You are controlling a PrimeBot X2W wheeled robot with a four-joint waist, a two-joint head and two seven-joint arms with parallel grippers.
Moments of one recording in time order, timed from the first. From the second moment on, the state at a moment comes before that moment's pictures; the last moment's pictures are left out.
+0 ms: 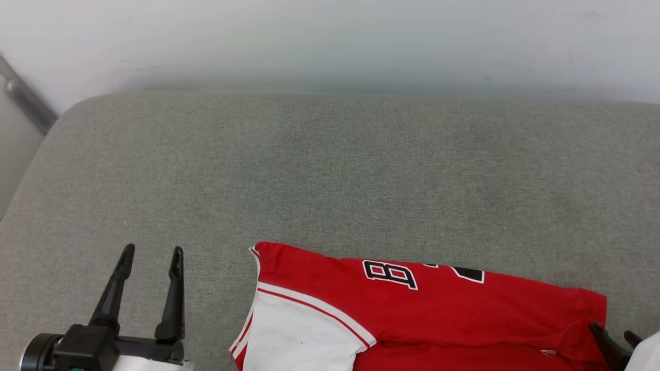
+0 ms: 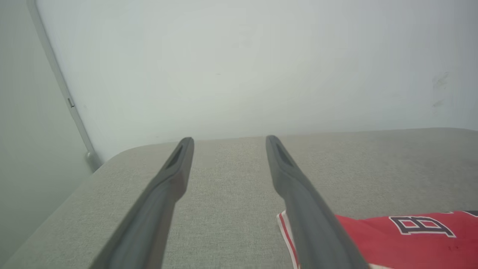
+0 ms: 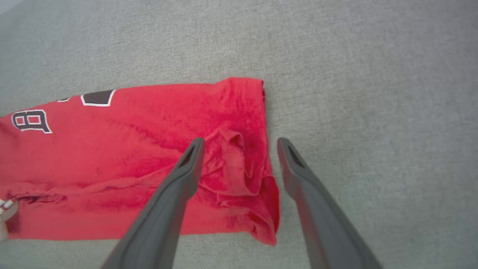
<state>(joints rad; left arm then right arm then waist) 0.14 0.24 -0.03 -0.19 -0.23 -0.01 -0.26 0.12 -0.18 -0.30 -0.06 0.44 0.13 0.68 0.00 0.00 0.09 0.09</state>
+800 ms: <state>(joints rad) 0.10 0.14 0.01 -0.16 -0.15 -0.13 -0.26 0.06 -0.14 -0.28 0.16 0.49 0.12 0.68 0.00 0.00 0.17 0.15</state>
